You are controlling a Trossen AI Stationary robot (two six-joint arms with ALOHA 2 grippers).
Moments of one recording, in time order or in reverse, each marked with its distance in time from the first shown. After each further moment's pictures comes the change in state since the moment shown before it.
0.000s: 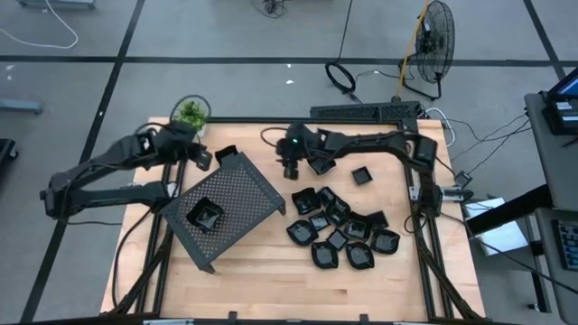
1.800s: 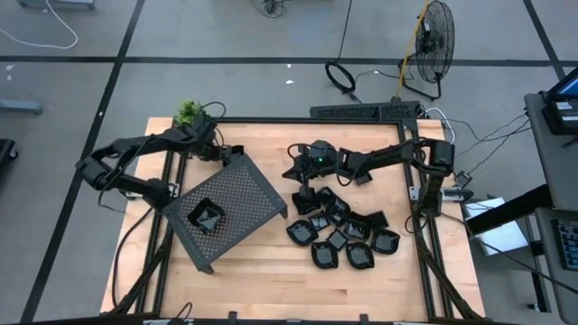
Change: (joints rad) left arm 0.481 0.595 -0.290 0.558 0.421 -0.016; right arm 0.061 -0.136 -0.424 0.529 -0.194 0.133
